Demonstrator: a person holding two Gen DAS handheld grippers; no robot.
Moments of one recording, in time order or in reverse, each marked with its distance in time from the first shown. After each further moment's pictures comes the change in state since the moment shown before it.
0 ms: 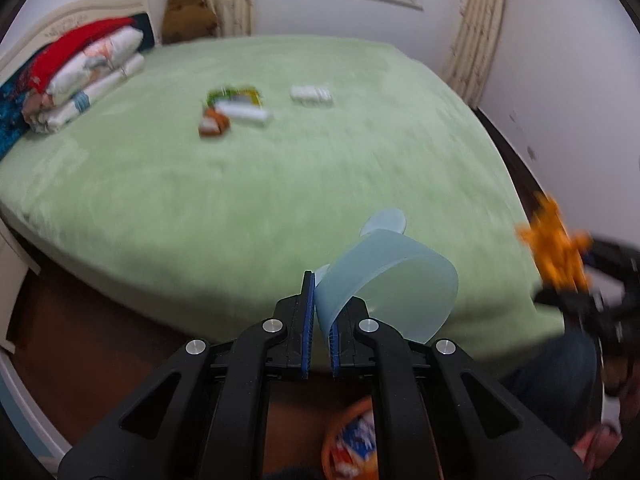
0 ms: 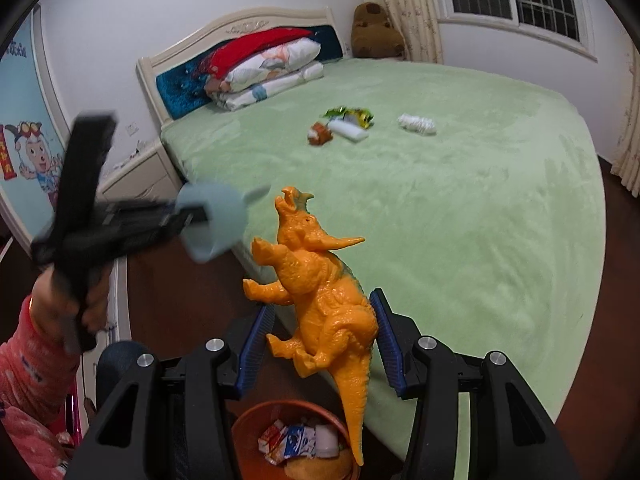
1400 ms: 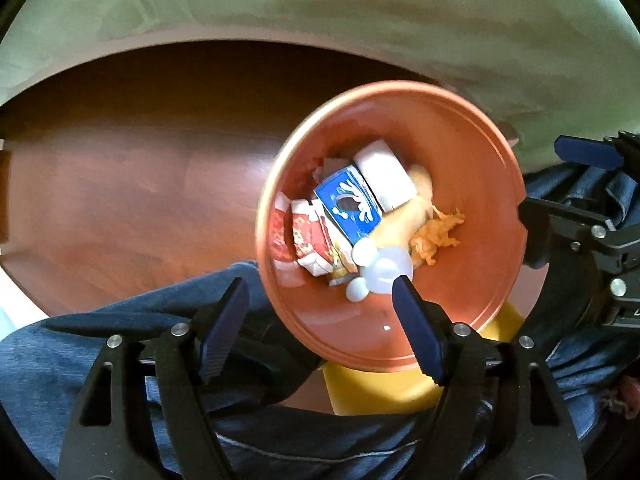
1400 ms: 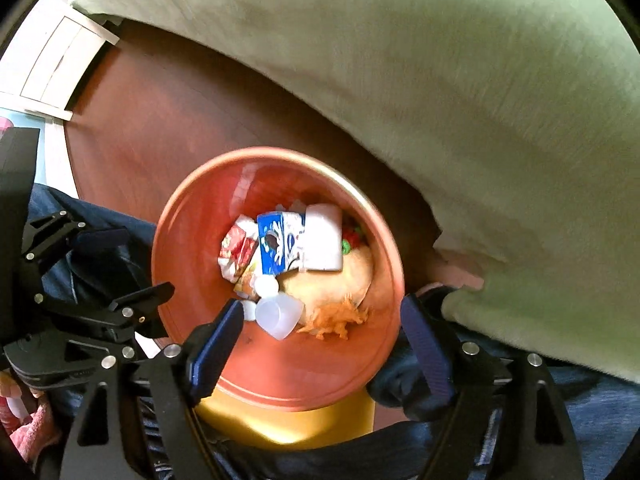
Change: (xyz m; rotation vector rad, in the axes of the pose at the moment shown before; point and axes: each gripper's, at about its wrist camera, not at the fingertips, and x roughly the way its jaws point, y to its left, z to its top) left arm 0.160 -0.035 -0.223 -0.053 0.773 0.007; right arm 0.159 -0.005 -0.177 0.137 0.696 -0.110
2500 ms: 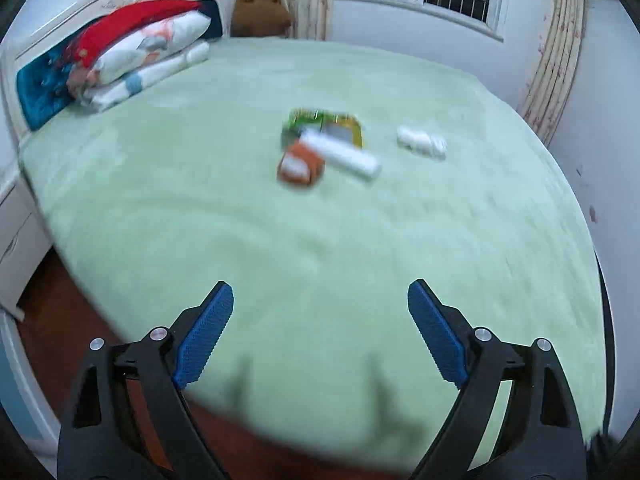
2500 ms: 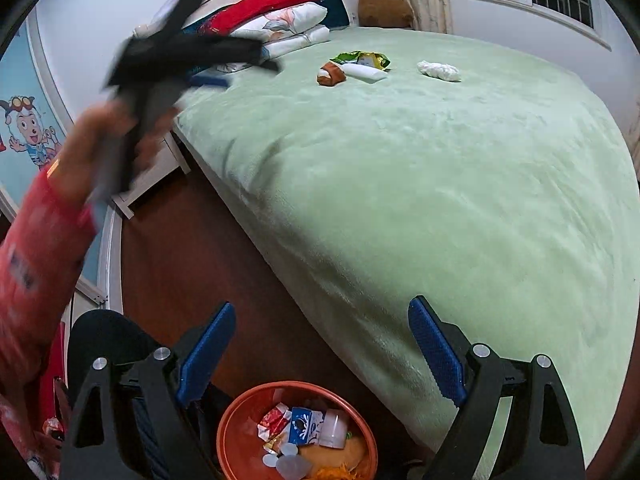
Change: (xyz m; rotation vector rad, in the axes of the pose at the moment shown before) left arm -0.291 0.124 0.210 -0.191 -0.855 0.105; right arm -0.174 0.013 0.056 -0.151 -0.637 0.103
